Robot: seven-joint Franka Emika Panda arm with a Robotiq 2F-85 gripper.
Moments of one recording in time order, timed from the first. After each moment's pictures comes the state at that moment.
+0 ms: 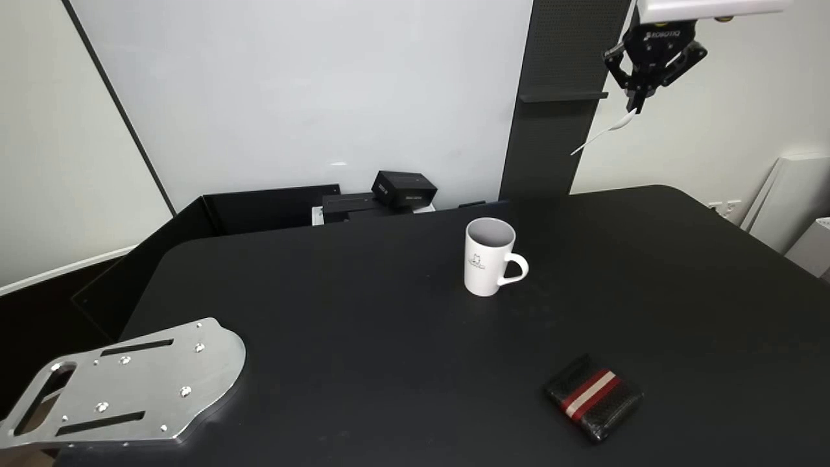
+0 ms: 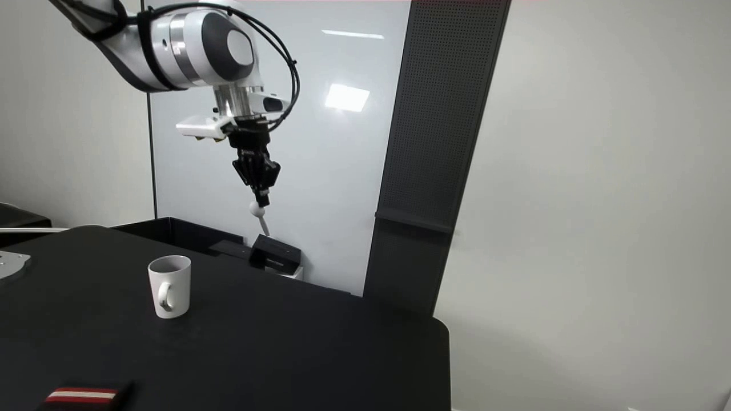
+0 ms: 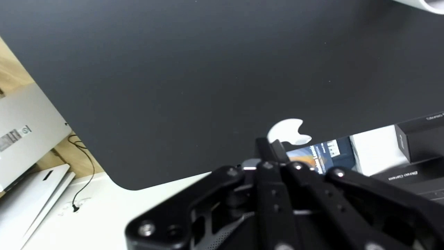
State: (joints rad) arm 0.15 0.46 -0.13 -1.65 -0.16 2.24 0.56
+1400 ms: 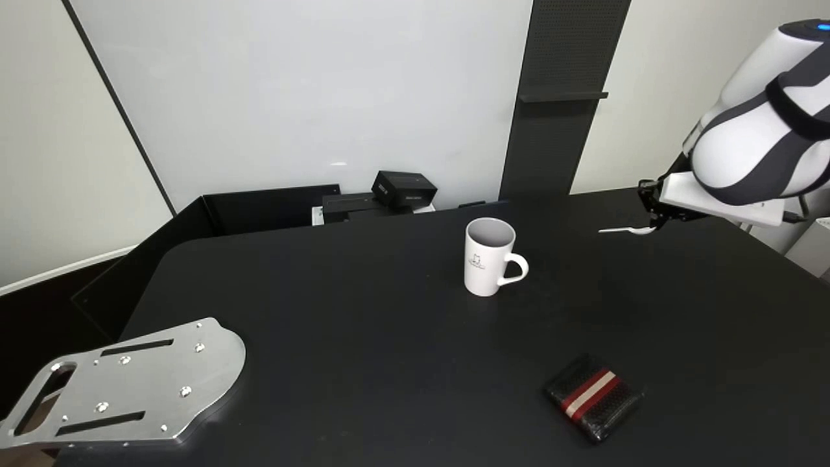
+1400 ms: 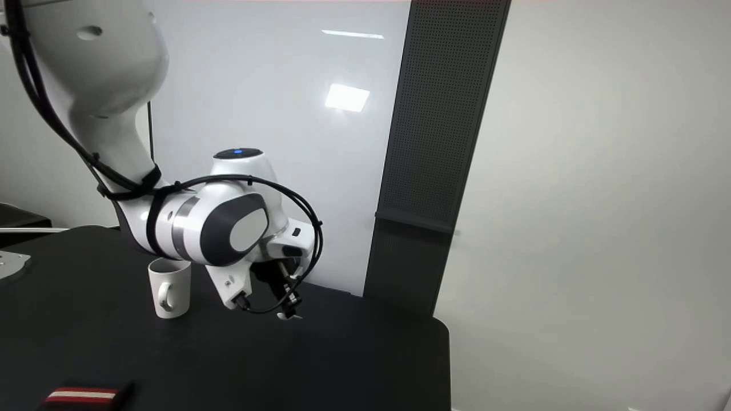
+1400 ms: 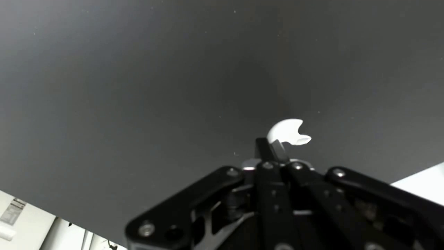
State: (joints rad) arm 0.12 0.66 -0.26 -2.05 0.06 3.01 0.57
